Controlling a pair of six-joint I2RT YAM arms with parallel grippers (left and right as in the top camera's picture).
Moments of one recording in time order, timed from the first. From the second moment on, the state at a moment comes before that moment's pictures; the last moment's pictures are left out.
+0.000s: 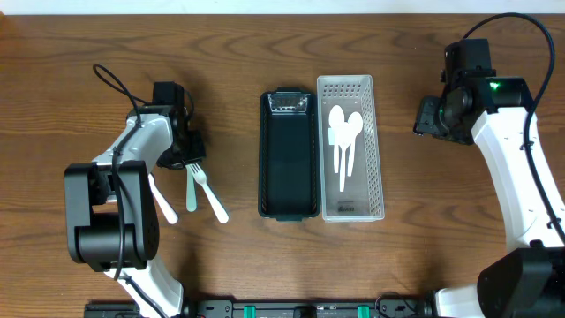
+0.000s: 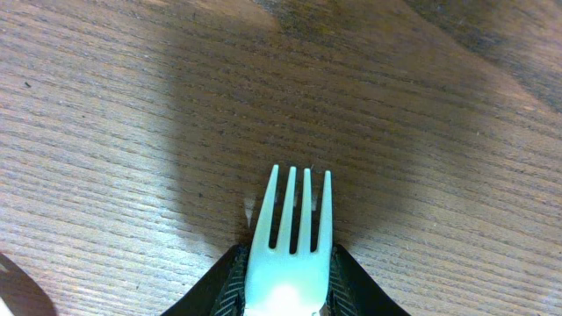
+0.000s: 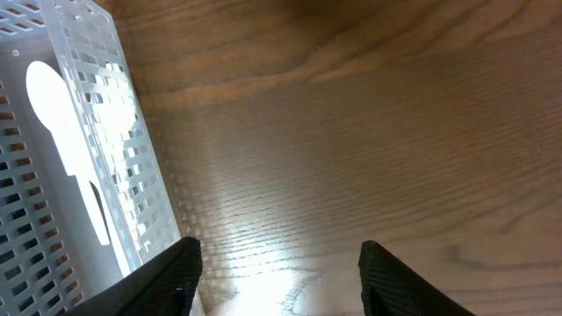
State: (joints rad) left arm 0.03 1.91 1.16 -0.71 -0.01 -0.22; right arm 0.04 1.62 1.46 -1.11 0.10 0.31
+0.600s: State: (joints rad) left arm 0.03 1.91 1.16 -0.71 -0.01 -0.22; right arm 0.04 1.62 1.46 -1.11 0.10 0.31
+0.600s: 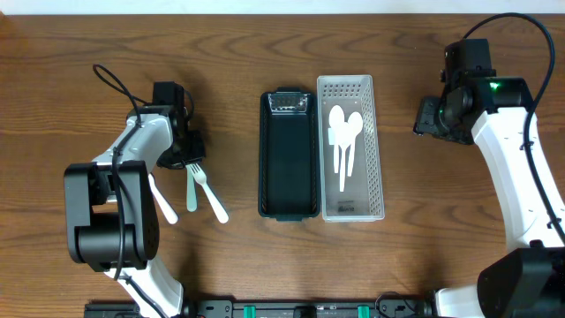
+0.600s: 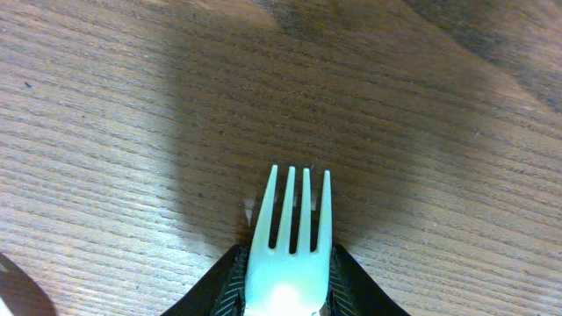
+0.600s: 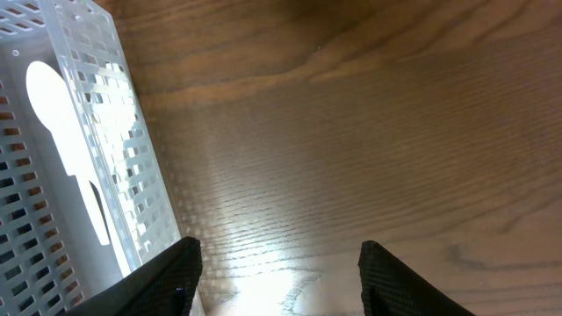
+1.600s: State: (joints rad) left arm -0.21 1.37 1.37 -0.97 -0.05 -0.37; right arm 0.04 1.62 1.46 -1.12 0.10 0.31
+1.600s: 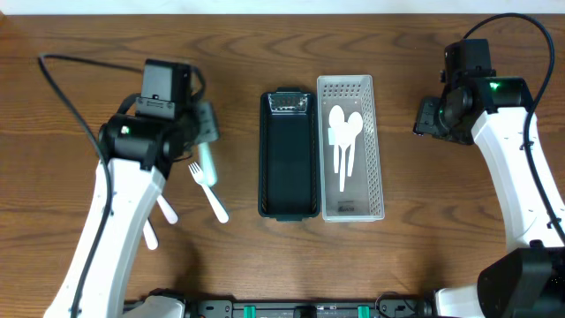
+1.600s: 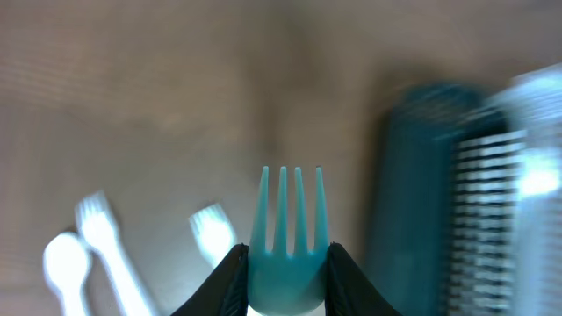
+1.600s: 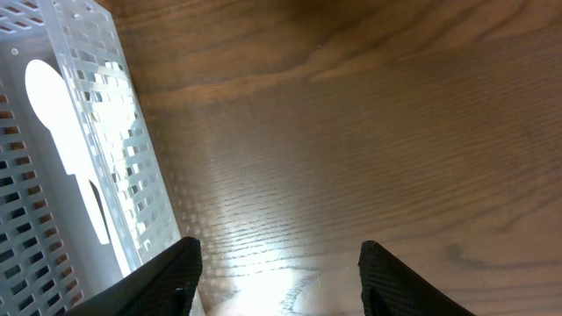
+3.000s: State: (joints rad) left arm -0.54 1.78 1.48 -0.92 -0.02 -0.43; right arm 0.04 1.62 1.46 -1.13 0.10 0.31
